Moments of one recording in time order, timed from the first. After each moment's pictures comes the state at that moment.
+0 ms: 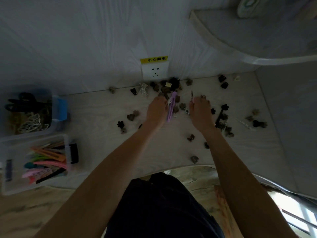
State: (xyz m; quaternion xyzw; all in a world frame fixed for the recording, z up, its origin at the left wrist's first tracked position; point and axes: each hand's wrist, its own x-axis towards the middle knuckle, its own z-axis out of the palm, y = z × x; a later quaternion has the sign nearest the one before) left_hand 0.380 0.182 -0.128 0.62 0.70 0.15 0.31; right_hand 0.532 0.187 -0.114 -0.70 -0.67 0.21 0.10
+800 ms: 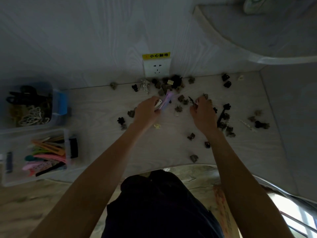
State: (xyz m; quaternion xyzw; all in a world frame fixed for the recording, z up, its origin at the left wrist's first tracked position) left_hand 0.346 0.162 -0.123 0.65 0.69 0.15 0.28; right_hand 0.540 0.177 -0.106 -0.70 -0.67 0.24 0.11
